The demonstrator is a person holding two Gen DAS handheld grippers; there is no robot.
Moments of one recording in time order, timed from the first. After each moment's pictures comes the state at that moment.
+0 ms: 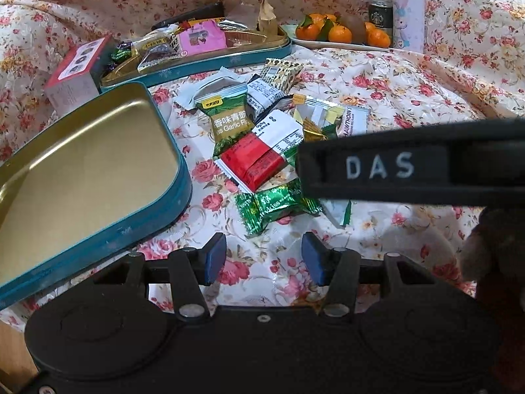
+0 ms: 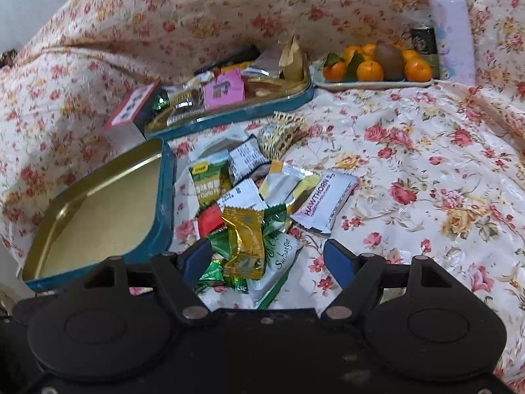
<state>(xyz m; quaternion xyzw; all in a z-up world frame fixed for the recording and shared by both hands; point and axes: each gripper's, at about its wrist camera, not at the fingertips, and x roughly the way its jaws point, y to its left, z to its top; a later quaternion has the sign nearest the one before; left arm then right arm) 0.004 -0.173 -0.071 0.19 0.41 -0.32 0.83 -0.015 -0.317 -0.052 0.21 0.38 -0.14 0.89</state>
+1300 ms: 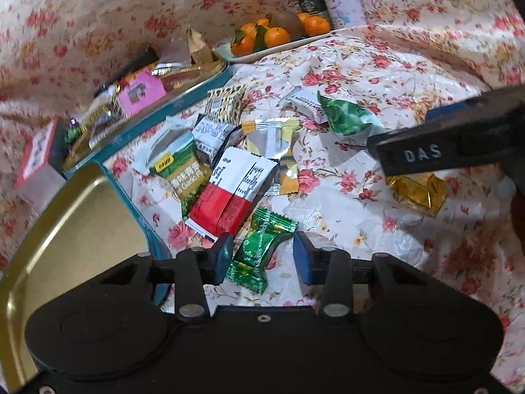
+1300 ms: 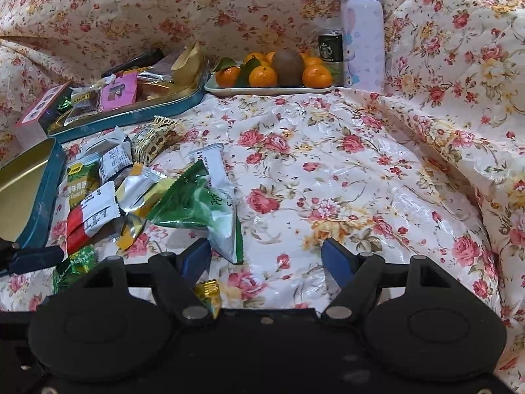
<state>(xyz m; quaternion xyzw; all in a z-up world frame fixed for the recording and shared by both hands) 0.006 -0.207 -0.071 0.30 0.35 -0.40 0.79 -0.048 -0.368 -0.081 0.13 0.38 -0.27 0.87</state>
